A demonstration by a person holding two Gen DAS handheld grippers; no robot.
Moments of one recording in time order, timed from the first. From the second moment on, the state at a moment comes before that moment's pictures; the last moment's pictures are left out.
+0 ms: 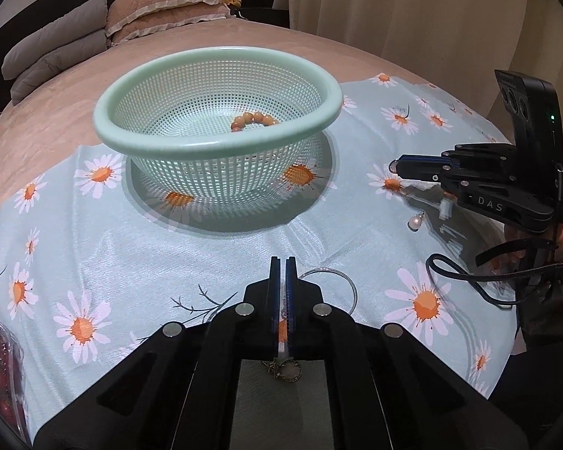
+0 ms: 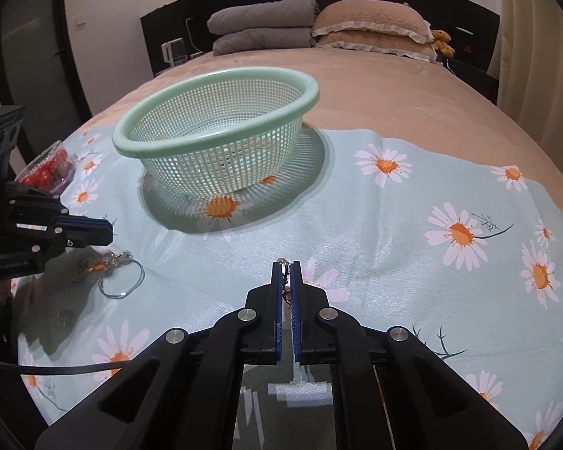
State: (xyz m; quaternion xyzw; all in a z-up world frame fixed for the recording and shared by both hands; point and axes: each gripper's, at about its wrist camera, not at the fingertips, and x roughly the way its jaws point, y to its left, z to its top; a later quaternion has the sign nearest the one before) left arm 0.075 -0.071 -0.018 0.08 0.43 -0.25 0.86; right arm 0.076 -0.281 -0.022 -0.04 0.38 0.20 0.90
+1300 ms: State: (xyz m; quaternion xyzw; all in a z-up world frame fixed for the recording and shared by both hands) left arm 0.081 -0.065 -0.022 0.07 0.45 -0.25 0.86; right arm 0.063 -0.260 -0.013 -0.08 0.37 0.23 0.90
